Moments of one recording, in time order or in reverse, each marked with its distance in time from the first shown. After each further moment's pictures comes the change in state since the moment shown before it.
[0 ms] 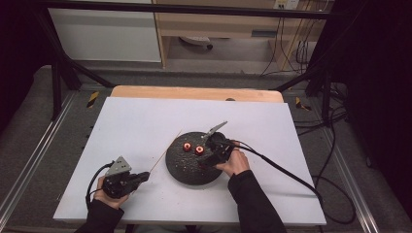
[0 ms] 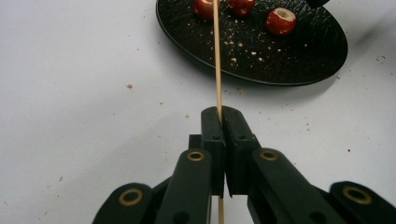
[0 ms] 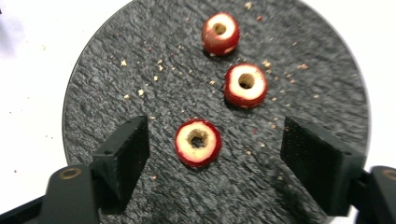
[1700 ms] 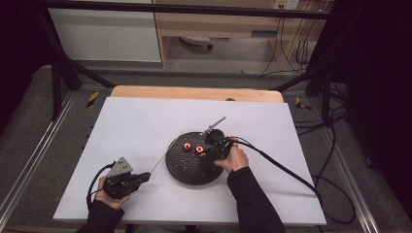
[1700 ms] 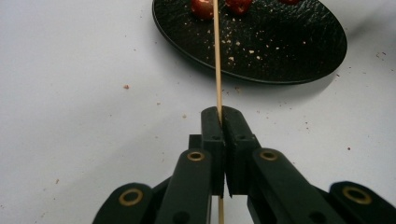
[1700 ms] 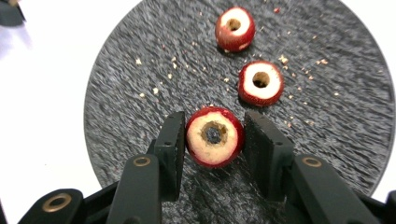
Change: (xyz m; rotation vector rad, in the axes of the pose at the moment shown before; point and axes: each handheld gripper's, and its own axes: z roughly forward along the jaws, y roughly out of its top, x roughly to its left) left arm -0.003 0.000 0.001 0.003 0.001 0.016; right arm -0.004 0.010 -0.005 0.036 0.074 0.038
